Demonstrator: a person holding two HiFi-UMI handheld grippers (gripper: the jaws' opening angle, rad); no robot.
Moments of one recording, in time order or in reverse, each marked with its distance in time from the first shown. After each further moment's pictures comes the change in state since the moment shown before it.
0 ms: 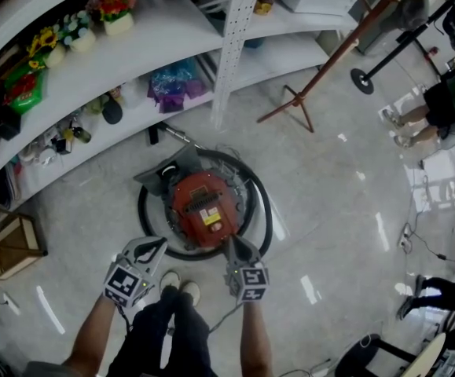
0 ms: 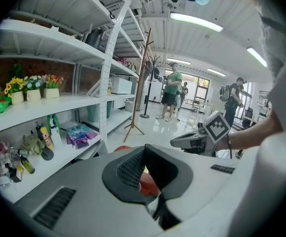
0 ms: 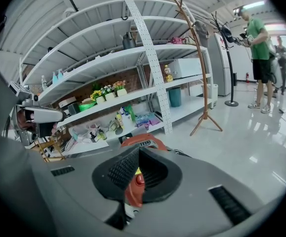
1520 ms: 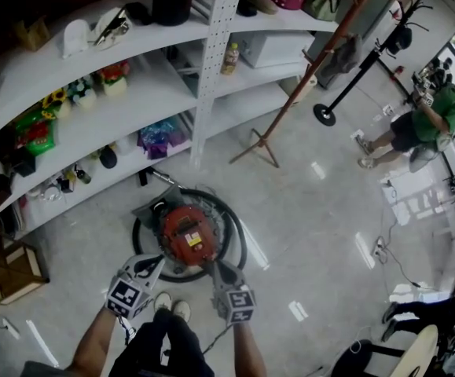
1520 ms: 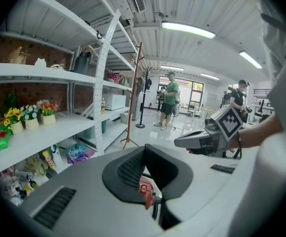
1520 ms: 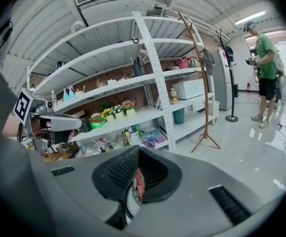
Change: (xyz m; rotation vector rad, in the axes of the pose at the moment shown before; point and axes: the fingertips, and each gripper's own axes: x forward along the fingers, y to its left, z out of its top) left arm -0.078 -0.052 0.139 0.072 -0.053 -0.038; right arm -0.133 0.072 0.135 -0.024 -0.085 0.019
